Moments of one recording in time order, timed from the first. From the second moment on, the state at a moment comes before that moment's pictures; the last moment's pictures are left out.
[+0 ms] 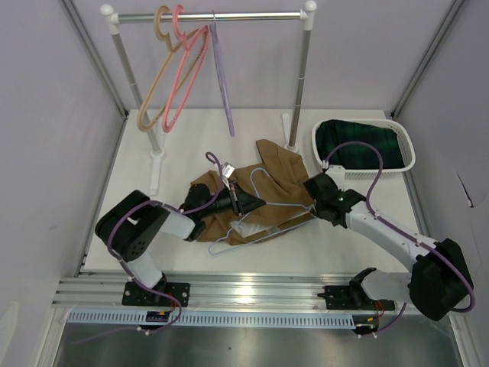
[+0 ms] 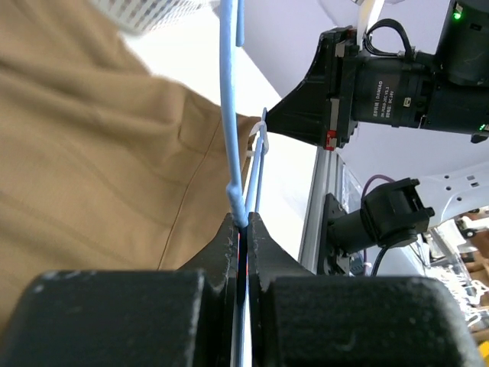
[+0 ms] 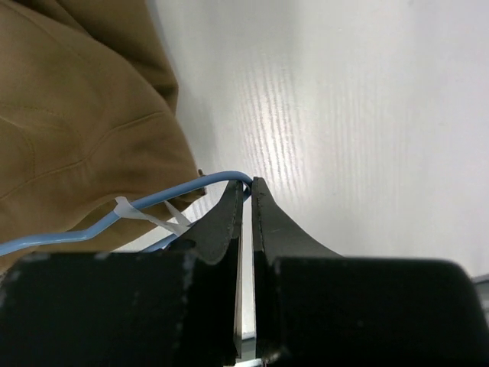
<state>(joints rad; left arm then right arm) -0.60 1.69 0.45 1.24 0.60 -0.80 0.60 1.24 0.81 -0.65 0.53 0.58</state>
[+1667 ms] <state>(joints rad) -0.90 1.66 0.87 0.41 0.25 -0.36 0.50 1.14 0.58 -0.44 0.33 0.67</state>
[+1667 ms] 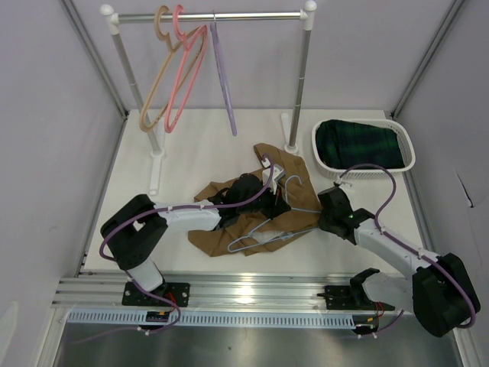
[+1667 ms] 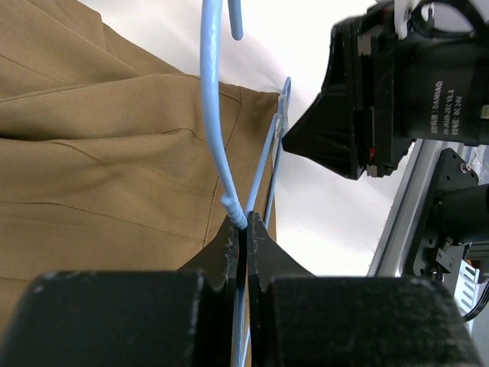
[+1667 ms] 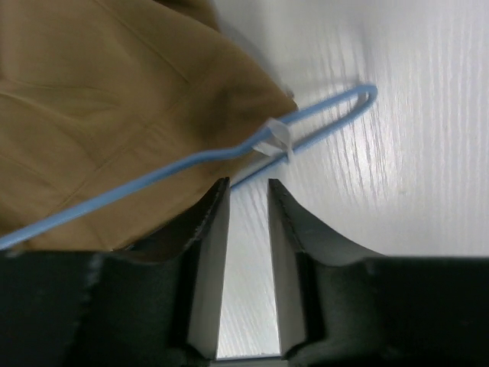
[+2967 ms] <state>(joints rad) -0.90 1.67 0.89 0.36 0.27 -0.36 0.39 1.23 0.55 -0.29 0.33 0.69</state>
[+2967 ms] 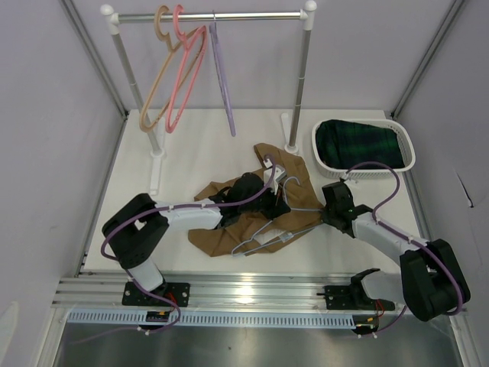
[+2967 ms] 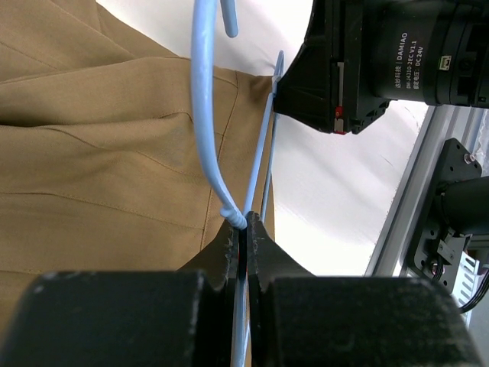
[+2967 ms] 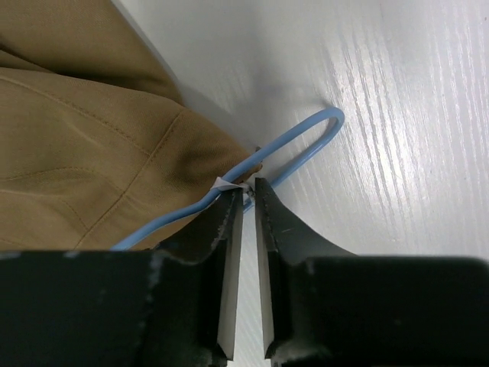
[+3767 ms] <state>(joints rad) -0.90 1.75 0.99 0.29 0.30 -0.35 0.53 1.11 0.53 -0.30 0.31 0.71</state>
